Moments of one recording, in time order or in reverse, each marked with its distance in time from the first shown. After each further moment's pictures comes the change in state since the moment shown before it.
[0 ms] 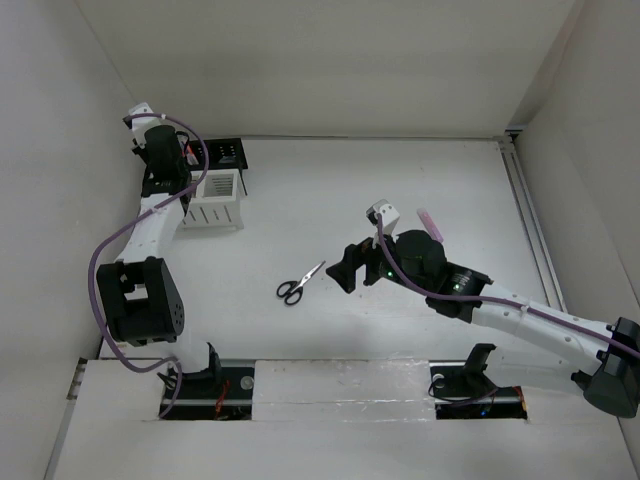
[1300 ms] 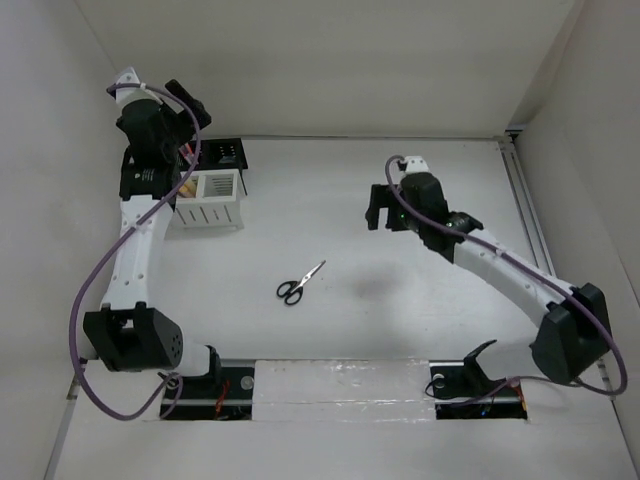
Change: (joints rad) left arm -0.058 -0.138 0.232 -0.257 0.325 -0.227; right arm -0.362 0.273 0.236 -0.220 0.116 -0.016
